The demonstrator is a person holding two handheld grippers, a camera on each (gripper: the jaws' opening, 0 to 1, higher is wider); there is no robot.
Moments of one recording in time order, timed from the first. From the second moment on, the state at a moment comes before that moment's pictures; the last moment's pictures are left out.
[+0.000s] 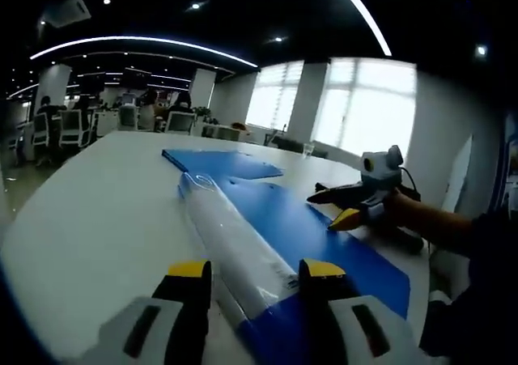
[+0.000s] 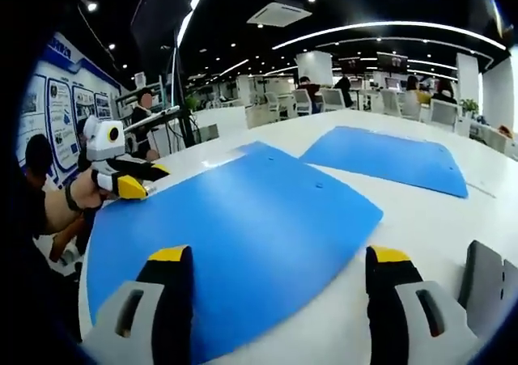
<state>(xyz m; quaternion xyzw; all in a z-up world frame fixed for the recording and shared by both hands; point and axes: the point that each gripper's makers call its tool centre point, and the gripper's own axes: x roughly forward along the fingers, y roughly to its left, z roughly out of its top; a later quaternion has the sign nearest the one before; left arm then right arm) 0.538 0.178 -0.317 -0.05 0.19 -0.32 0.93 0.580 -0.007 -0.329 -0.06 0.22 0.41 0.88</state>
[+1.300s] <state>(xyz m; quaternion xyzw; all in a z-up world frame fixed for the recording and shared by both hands) 0.555 0.191 -0.287 -0.05 0.16 -0.31 0.94 0.555 -0.040 -0.272 -0.04 0.11 0.43 0.90</state>
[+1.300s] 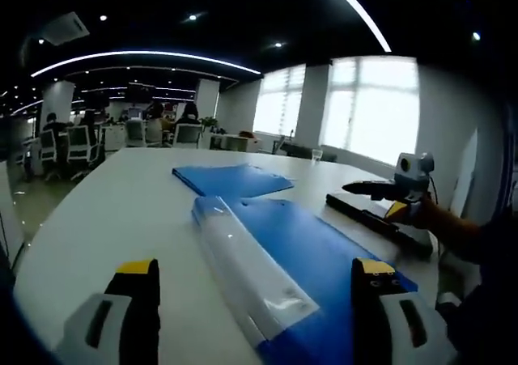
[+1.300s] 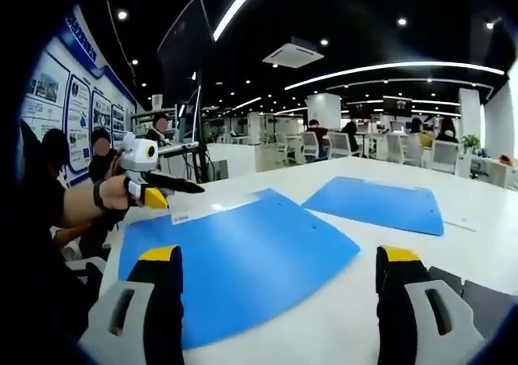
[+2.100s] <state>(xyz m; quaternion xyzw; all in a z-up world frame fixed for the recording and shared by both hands) 0.578 0.191 -0.248 -0.04 0.13 -0.32 0.94 0.567 -0.088 -0.240 -0.03 0.08 0.40 0.91</state>
